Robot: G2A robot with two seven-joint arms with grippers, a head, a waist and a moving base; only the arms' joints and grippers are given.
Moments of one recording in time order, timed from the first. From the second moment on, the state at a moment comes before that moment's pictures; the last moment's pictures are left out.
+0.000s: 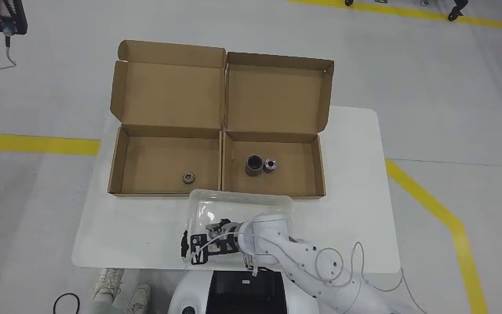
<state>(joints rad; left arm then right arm) 0.11 -0.38 -0.87 -1.29 2.37 -0.77 0.65 -1.11 -1.43 0.56 -1.57 -1.56 -0.72 0.72</state>
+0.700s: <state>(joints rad) 0.11 -0.38 -0.87 -1.29 2.37 -0.77 0.65 -1.18 -1.36 0.77 -1.77 -1.45 -0.79 0.37</state>
